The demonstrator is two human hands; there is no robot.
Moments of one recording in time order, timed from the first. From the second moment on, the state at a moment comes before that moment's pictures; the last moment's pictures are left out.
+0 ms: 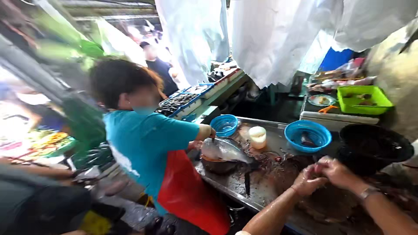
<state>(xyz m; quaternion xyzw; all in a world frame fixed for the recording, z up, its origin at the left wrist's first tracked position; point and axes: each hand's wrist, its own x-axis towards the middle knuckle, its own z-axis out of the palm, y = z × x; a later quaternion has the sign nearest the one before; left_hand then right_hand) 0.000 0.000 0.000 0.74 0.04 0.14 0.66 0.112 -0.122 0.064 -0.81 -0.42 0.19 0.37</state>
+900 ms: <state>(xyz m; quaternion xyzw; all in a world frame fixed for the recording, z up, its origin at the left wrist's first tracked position) 0.142 -0.008 -0.087 0.89 0.32 -0.14 0.28 0.106 -0.328 -0.131 -0.95 -0.10 0.22 0.20</state>
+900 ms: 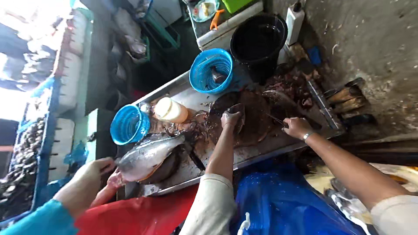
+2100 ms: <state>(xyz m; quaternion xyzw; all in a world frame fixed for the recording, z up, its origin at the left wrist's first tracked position) 0.148 0.001 -0.093 0.94 -0.04 -0.25 0.23 0.108 -0.314 -0.164 -0.91 -0.26 0.09 0.32</state>
